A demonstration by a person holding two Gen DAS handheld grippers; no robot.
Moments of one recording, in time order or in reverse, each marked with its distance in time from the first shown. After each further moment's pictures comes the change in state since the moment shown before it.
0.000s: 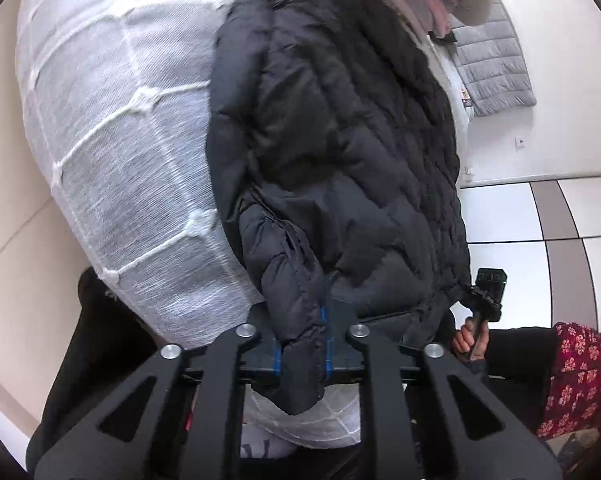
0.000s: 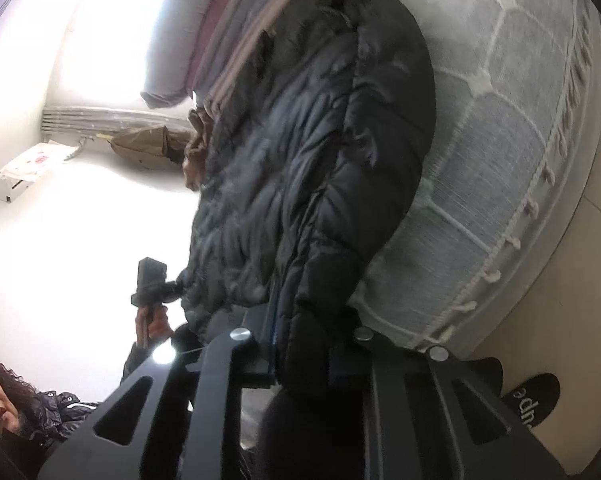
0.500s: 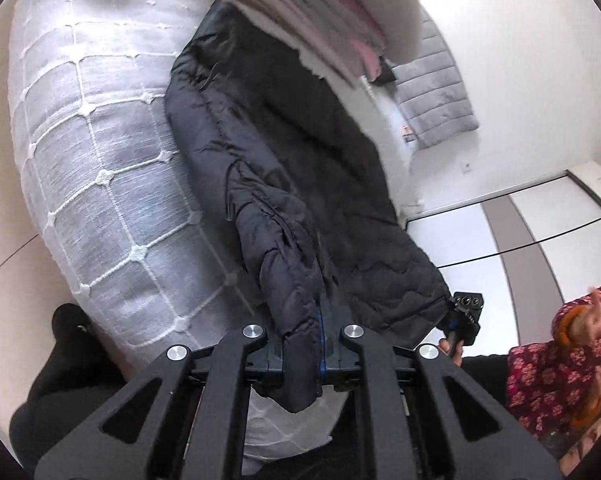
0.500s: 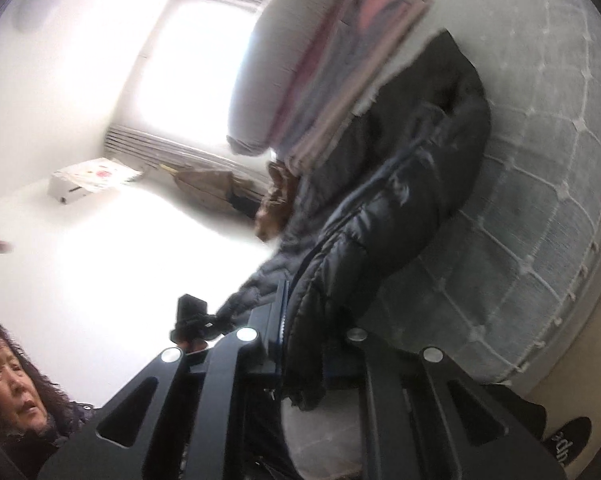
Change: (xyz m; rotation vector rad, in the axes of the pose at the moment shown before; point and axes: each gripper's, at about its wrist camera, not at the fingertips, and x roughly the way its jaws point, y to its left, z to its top) left arm -0.088 -0.037 -0.026 0.068 -0.189 -0.174; right arm -0.050 0.097 -0.018 -0.126 -0.228 0.216
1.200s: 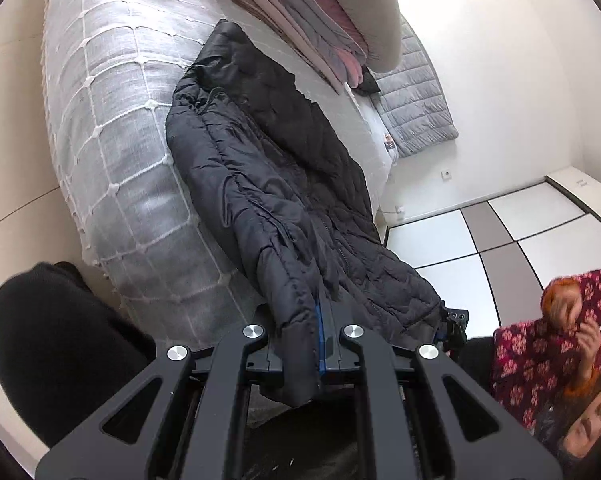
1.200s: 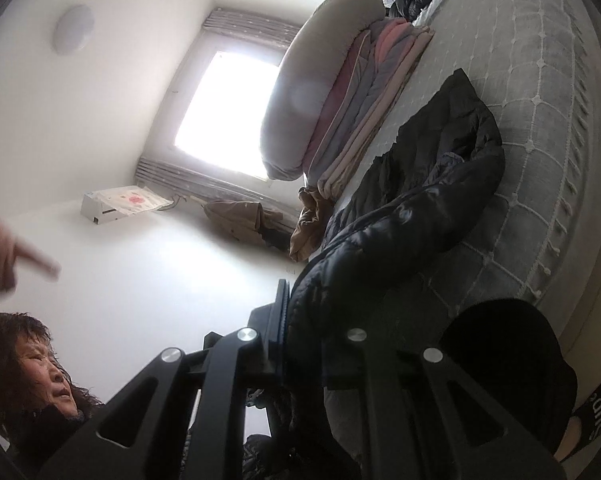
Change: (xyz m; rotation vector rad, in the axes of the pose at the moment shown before) left arm -0.063 0.026 -0.091 -0.016 -0.049 -0.056; right arm -0.079 0.020 -0.086 0.024 -0.128 0.053
